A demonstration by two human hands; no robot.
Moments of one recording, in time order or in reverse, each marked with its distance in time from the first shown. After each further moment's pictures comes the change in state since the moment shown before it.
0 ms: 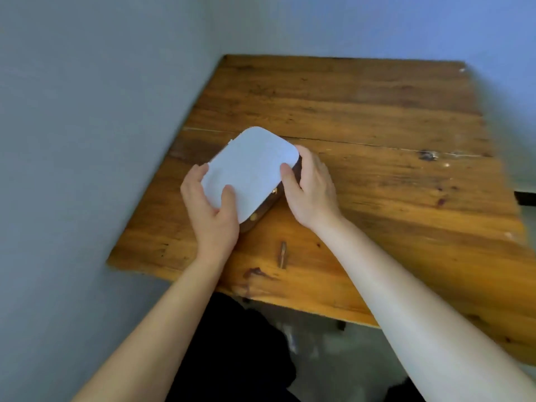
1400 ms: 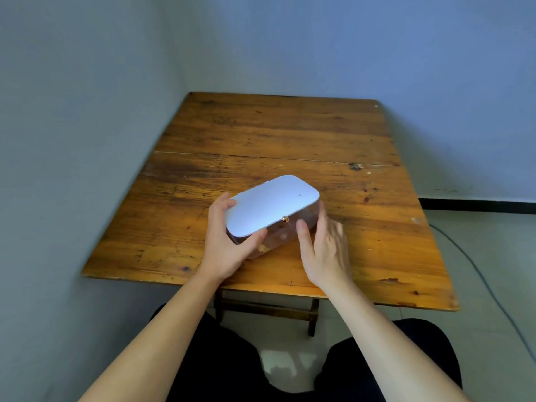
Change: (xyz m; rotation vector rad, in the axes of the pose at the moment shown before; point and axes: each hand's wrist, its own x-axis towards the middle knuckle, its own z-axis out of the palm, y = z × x) left_hand -0.061 0.010 0.006 -0.131 -0.514 0.153; right_hand -0.130 0.047 -0.067 -0.318 0.143 0.187
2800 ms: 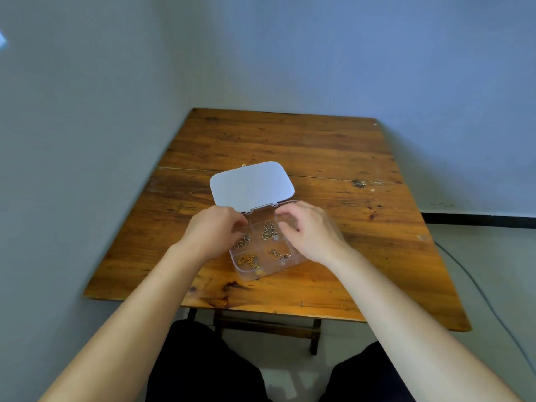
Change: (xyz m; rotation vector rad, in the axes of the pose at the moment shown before) left_hand 0.072 0.034 -0.048 0.900 -0.386 0.071; right_hand 0.065 -0.057 -0.025 -0.029 -0.225 -0.316
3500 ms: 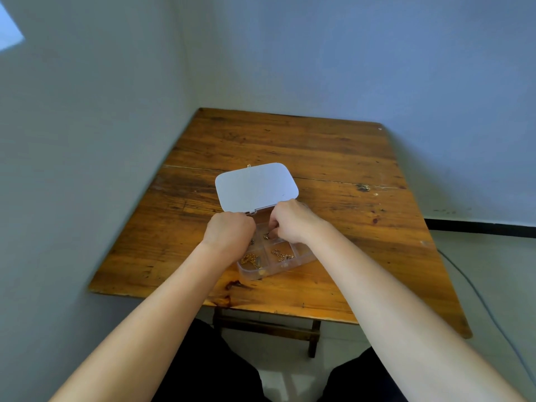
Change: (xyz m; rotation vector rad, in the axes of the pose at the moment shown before) left_hand 0.001 0.032 0.004 0.501 -0.141 0.027; right_hand 0.053 -0.028 0.011 -0.370 -0.437 0.022
